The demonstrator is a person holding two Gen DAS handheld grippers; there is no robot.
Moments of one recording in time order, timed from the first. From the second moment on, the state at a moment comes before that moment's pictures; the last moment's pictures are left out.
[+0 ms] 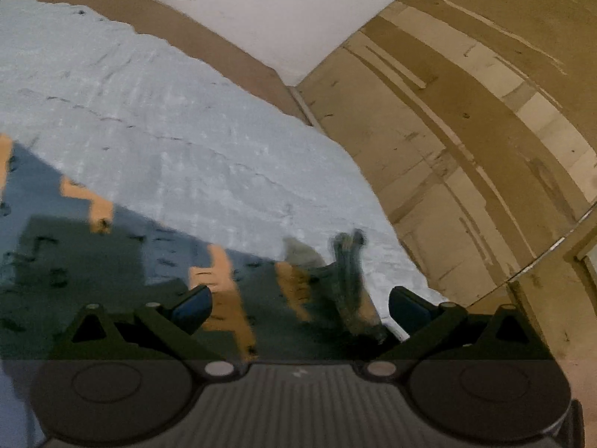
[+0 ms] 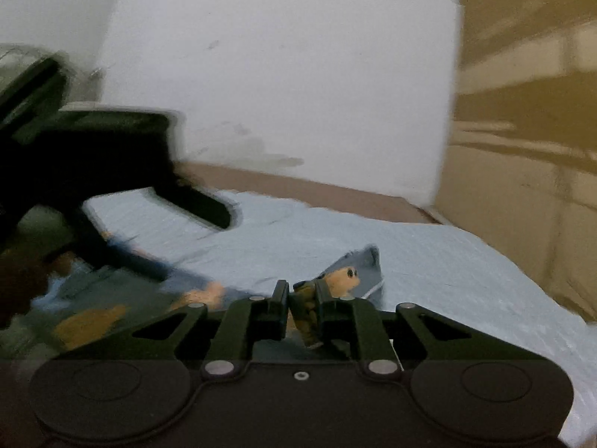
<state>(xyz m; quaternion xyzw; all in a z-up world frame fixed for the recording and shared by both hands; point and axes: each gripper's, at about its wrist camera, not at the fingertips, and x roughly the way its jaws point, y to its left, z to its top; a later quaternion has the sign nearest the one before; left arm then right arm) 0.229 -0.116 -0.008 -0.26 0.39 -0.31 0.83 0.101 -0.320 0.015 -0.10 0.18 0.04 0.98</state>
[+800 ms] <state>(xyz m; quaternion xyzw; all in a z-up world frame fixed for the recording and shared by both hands) 0.254 -0.165 -0.049 -0.25 0.46 -0.26 0.81 0.072 -0.325 -0.016 0.06 0.18 0.07 0.98</state>
